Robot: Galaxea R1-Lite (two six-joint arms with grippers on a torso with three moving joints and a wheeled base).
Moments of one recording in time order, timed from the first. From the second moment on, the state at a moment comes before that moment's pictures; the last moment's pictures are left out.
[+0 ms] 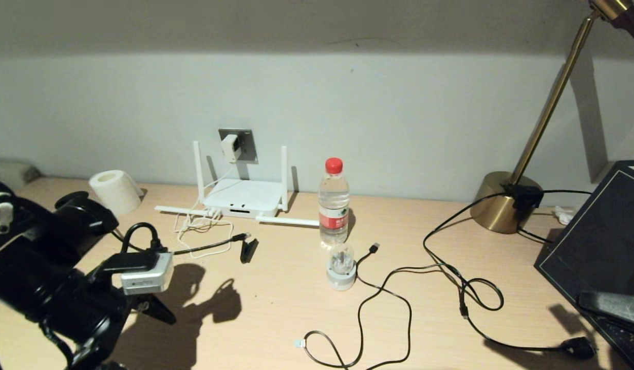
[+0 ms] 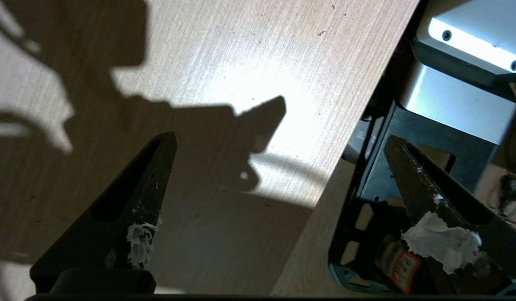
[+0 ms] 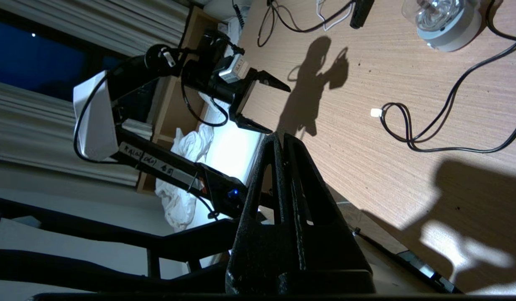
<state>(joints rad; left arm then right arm) -0.01 1.63 -1.07 0.87 -0.49 1.17 0.54 0.84 -0.59 -0.15 0.45 0.91</state>
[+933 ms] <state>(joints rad) 0.26 1.98 -1.50 0.58 -0.44 1.30 0.54 0.83 -0.55 -0.15 0.48 0.91</state>
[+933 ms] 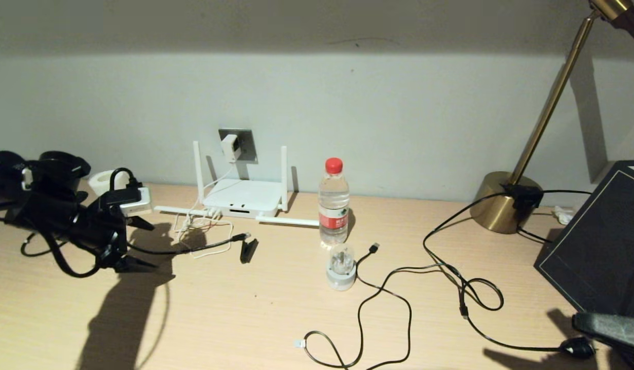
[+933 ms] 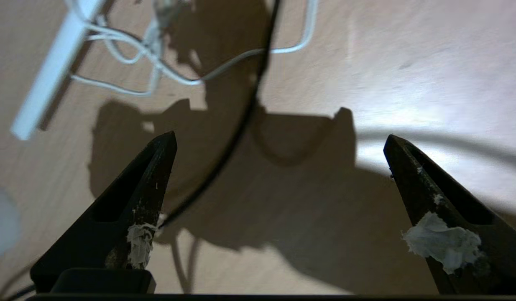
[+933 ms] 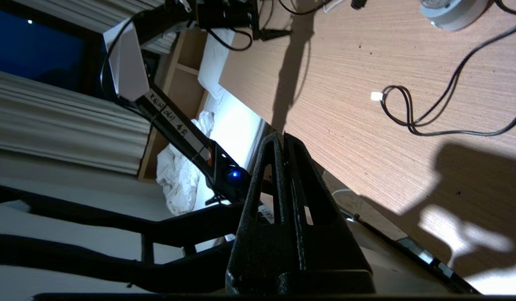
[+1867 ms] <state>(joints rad) 0.29 2.20 -1.73 0.59 -0.43 1.44 0.54 0.83 -0.47 -0.20 0.50 0.91</state>
